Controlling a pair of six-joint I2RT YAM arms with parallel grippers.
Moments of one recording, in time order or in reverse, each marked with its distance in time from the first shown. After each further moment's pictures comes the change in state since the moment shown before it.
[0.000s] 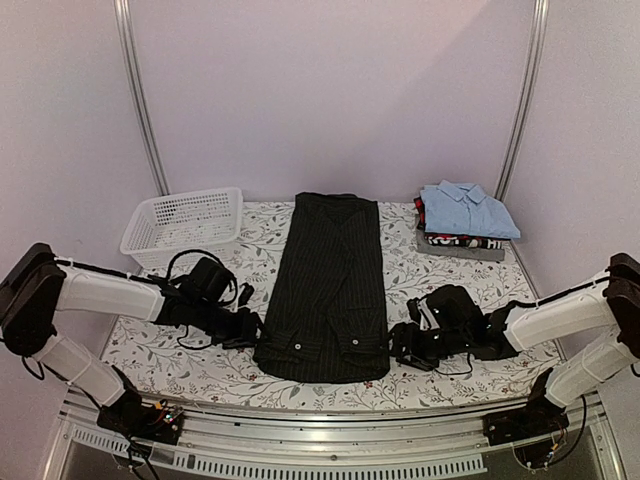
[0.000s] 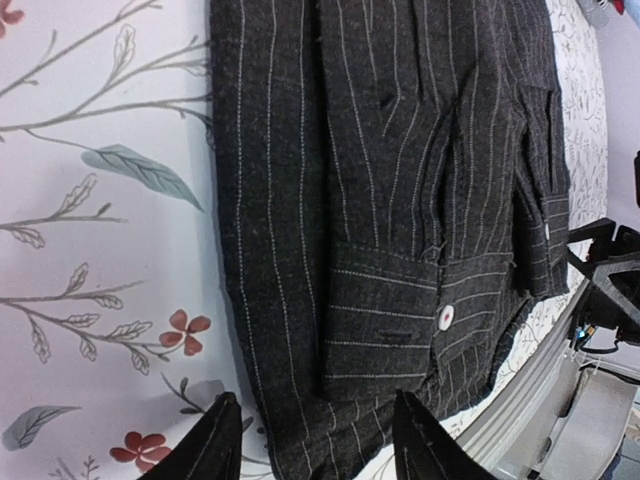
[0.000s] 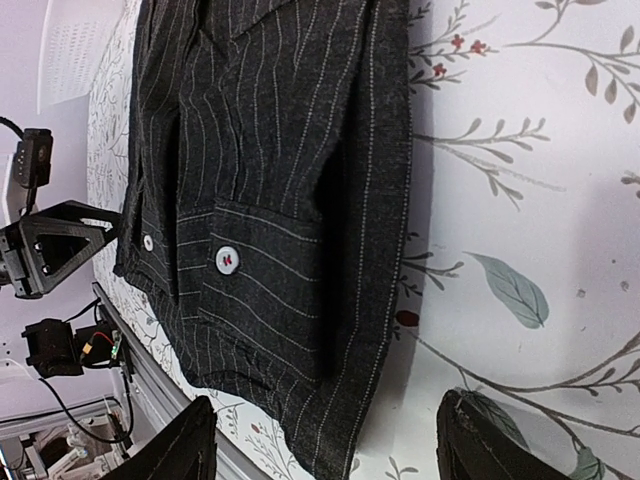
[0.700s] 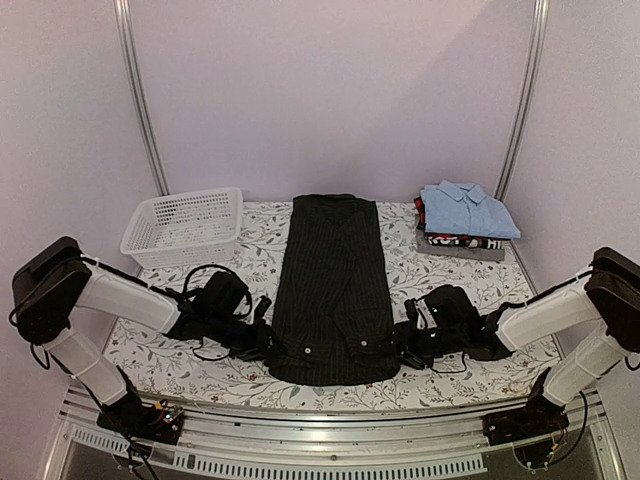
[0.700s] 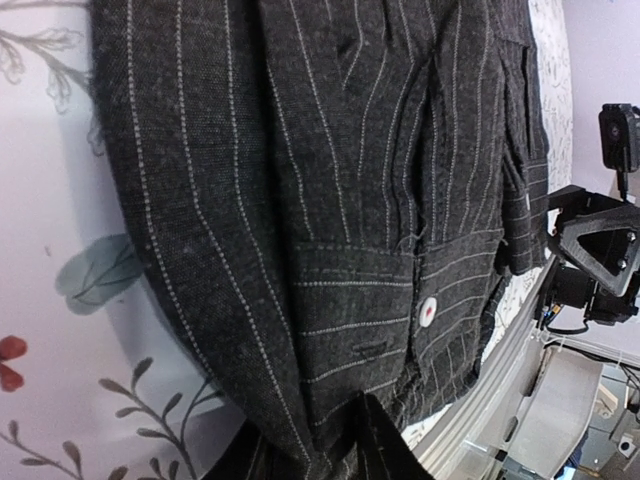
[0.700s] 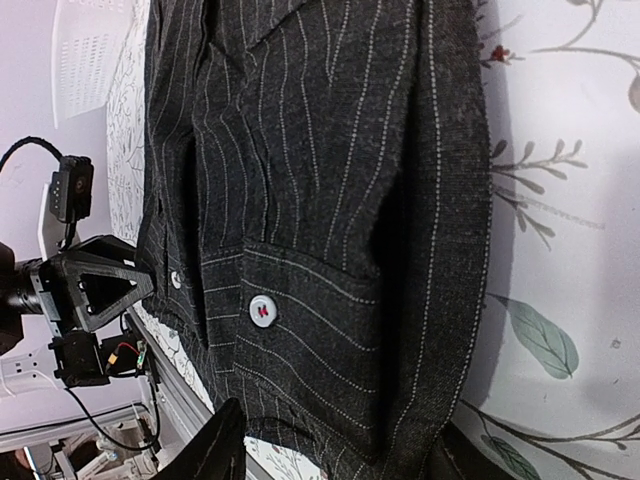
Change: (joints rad) left arm -0.100 0.128 -0.047 0.246 0.090 -0.135; right arm -0.028 0.097 -0.012 0.165 -0.061 0.058
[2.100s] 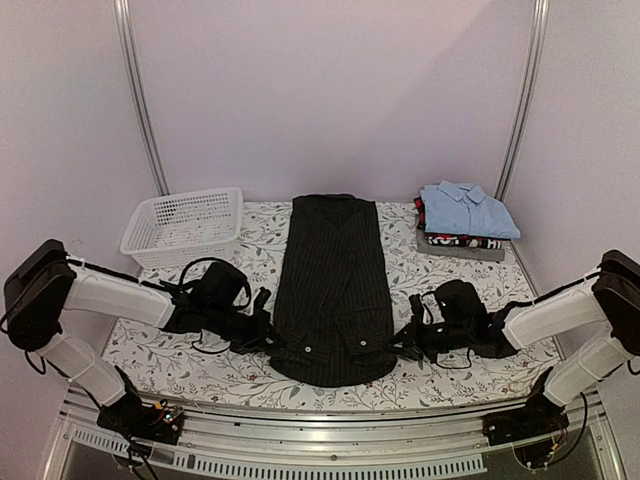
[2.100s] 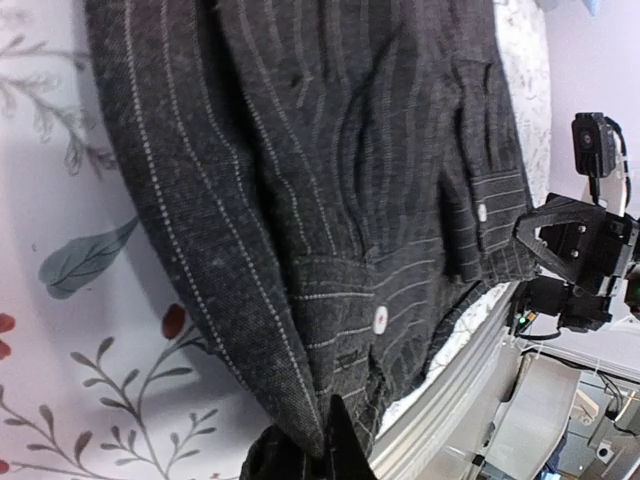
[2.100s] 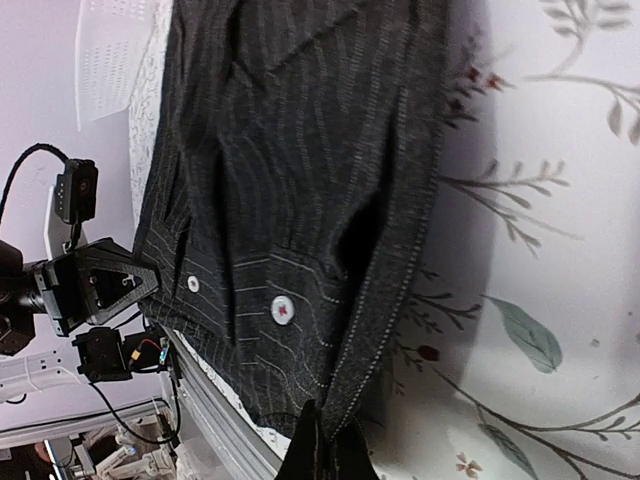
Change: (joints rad) left arm -0.001 -0.048 0.041 -0.056 0.003 -0.056; right arm -0.056 -0.032 -0.035 0.039 -0.068 0.005
